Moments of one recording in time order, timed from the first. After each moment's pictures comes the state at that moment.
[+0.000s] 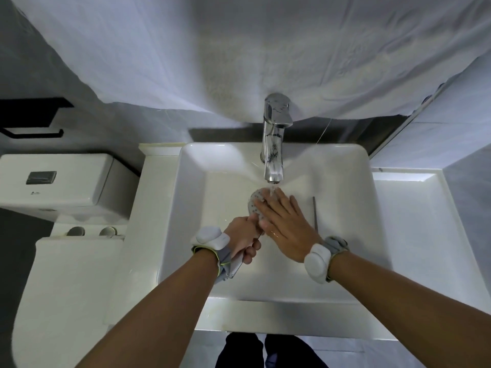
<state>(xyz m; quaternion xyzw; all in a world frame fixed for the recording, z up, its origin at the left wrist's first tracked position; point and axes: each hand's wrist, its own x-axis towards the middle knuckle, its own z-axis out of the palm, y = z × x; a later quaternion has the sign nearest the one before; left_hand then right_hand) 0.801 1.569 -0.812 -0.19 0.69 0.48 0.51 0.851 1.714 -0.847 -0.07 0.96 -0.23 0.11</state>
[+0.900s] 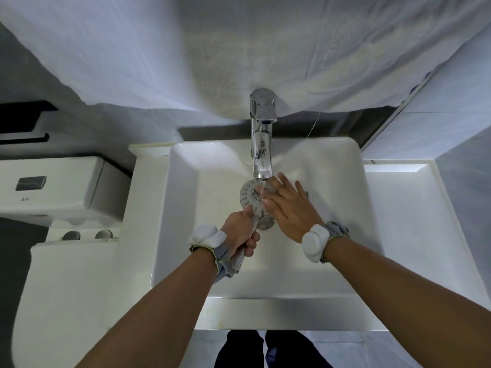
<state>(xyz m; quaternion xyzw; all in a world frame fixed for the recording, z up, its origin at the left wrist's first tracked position) 0.800 1.587 -0.809 -0.20 0.71 0.49 0.47 0.837 1.738 -0.839 0.00 0.96 -0.26 0.09</state>
